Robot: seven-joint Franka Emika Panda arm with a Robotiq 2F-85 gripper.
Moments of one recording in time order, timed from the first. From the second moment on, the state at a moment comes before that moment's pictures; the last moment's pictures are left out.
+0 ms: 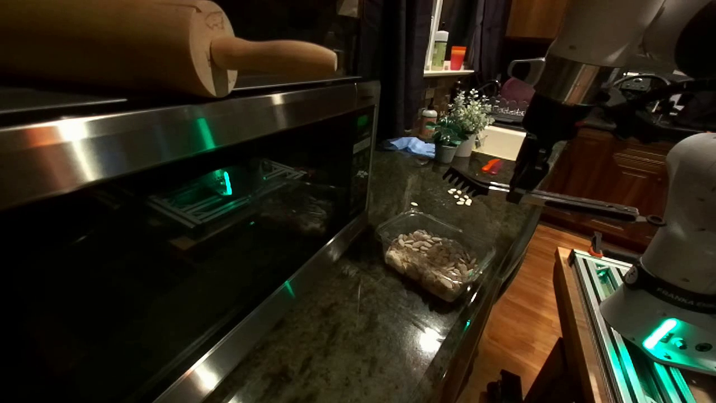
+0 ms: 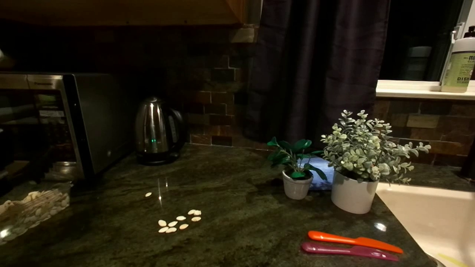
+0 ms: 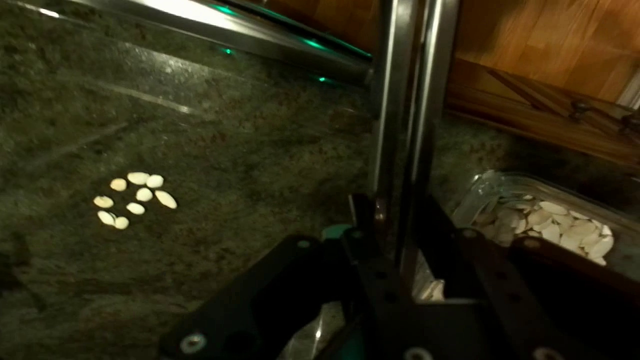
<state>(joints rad) 0.19 -0.73 0.25 -2.73 -0.05 2.06 0.34</state>
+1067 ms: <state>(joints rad) 0.30 -0.52 0.22 -2.58 0.00 2.10 -0.09</state>
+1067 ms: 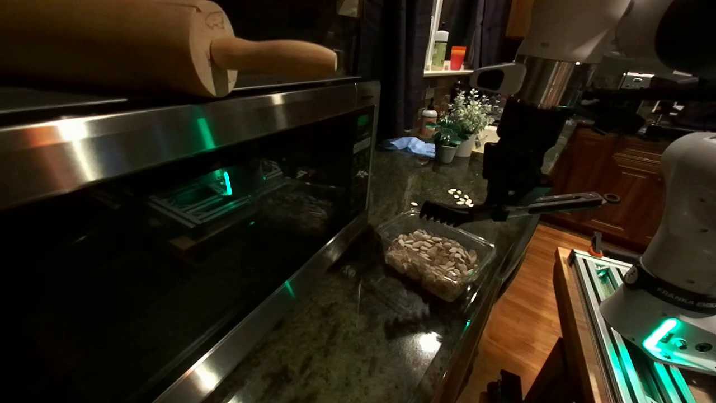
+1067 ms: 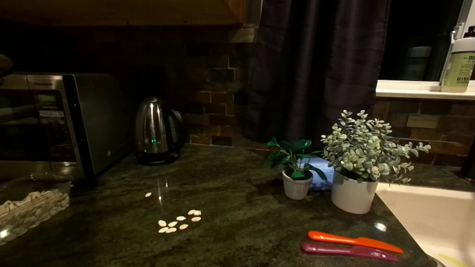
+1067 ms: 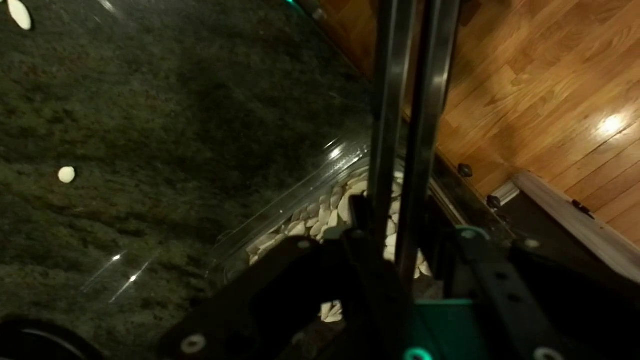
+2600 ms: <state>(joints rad) 0.29 -0.37 0.22 -2.49 0.00 2.10 -0.12</state>
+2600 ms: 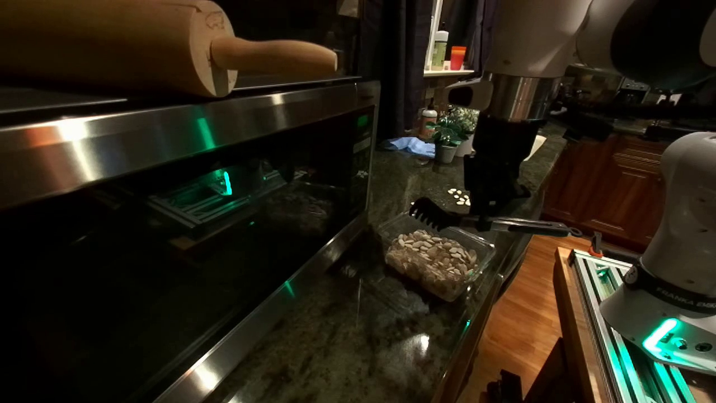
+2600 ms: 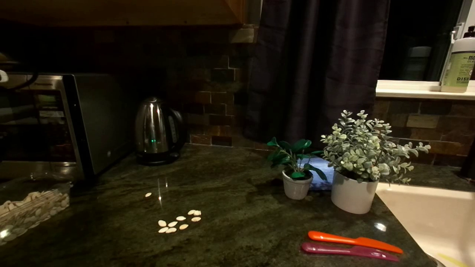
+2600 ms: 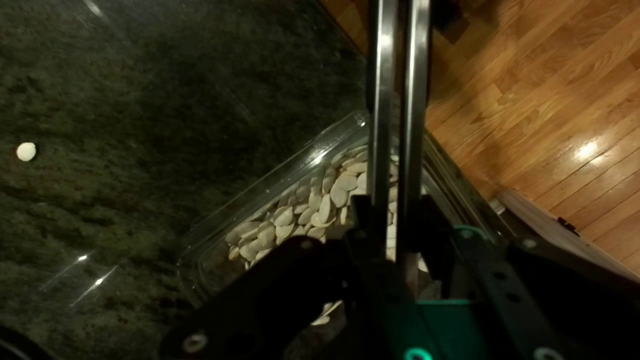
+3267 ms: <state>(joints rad) 0.20 -0.40 0.20 -2.49 -0.05 2.10 -0.01</state>
